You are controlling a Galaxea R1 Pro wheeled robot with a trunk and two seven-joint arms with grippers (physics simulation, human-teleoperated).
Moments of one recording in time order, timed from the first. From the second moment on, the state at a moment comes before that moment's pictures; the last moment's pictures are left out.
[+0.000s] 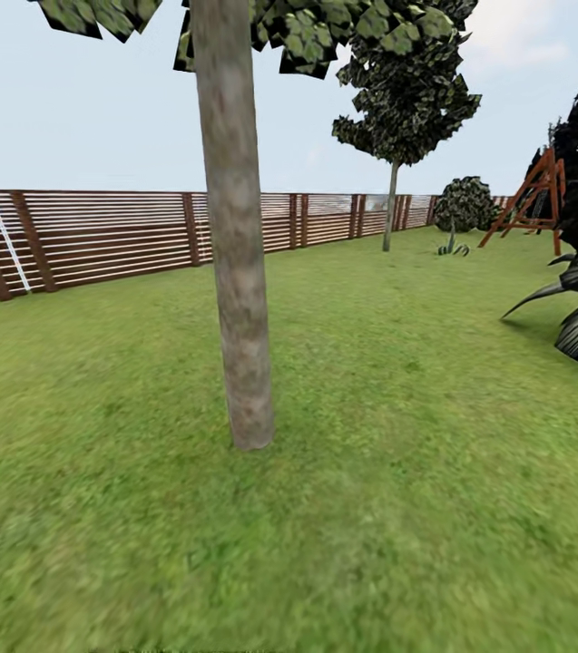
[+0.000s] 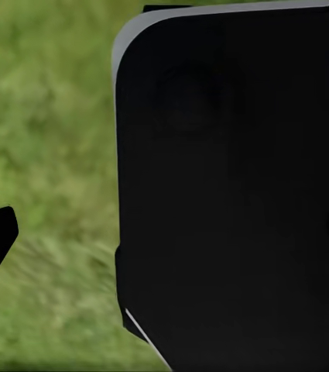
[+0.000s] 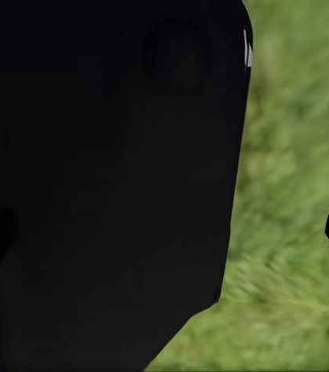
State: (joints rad) left arm -0.01 0.02 0.01 -0.02 0.00 -0.08 0.00; right arm 0.00 0.00 0.04 -0.01 0.01 -0.05 -0.01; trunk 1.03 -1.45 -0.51
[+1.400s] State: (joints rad) left arm -0.01 0.03 0.01 -0.02 0.00 -0.08 0.00; right arm 0.00 0.00 0.04 -0.01 0.02 -0.05 -0.01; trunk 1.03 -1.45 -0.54
